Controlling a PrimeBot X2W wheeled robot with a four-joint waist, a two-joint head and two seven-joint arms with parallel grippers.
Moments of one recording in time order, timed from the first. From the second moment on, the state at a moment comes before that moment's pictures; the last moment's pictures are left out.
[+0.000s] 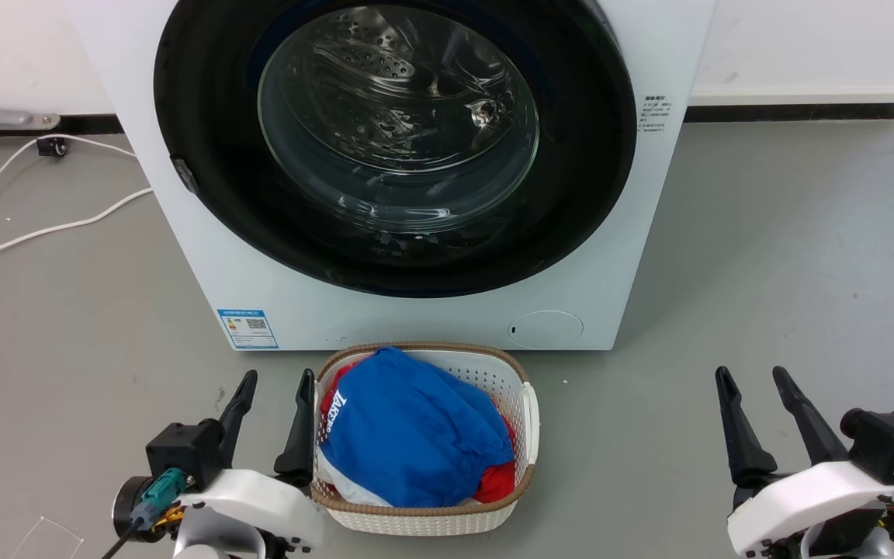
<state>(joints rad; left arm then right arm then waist) -0.09 0.14 -0.14 0.22 -0.34 -0.05 -0.18 0.02 -0.06 -0.01 0.00 0.27 0.13 0.02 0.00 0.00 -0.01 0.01</state>
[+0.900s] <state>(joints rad) -0.09 0.12 -0.14 0.24 -0.18 -0.05 -0.24 0.04 -0.05 -0.02 -0.03 0.13 0.13 -0.02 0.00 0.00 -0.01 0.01</state>
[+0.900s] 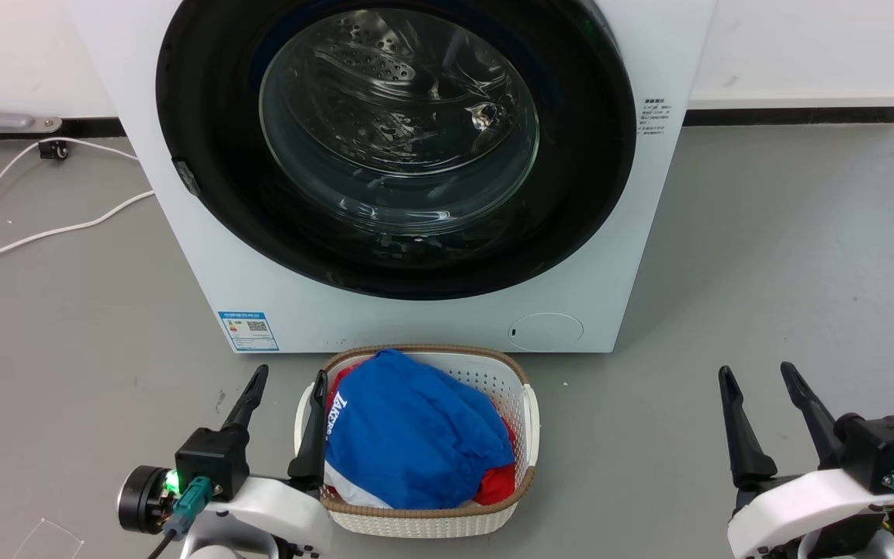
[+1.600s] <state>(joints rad) -0.09 0.11 -0.12 0.28 -0.12 -0.07 -0.26 0.04 -0.05 -0.02 -0.02 0.12 0.13 -0.03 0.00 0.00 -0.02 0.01</state>
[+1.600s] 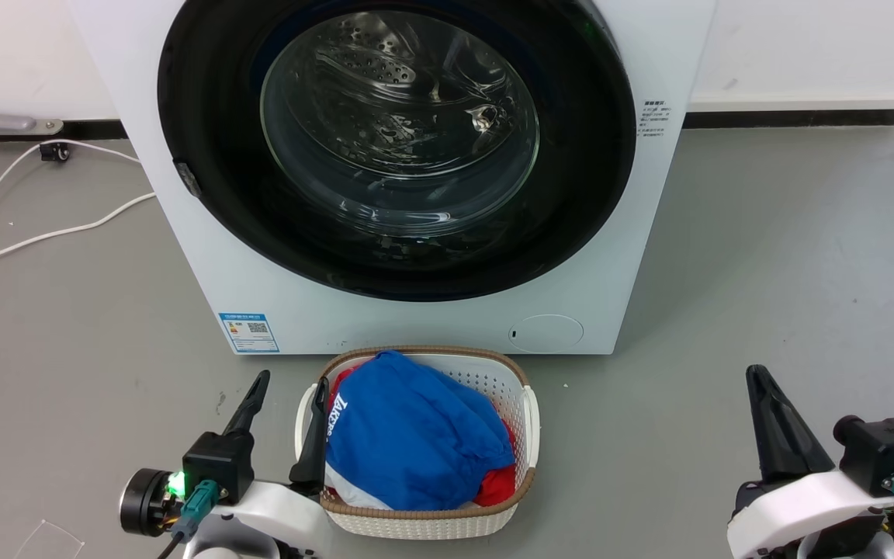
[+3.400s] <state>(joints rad) -0.33 0.05 -0.16 0.08 -0.13 -0.08 -0.26 -1.30 -0.42 0.09 0.98 1.46 0.13 0.53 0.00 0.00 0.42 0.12</state>
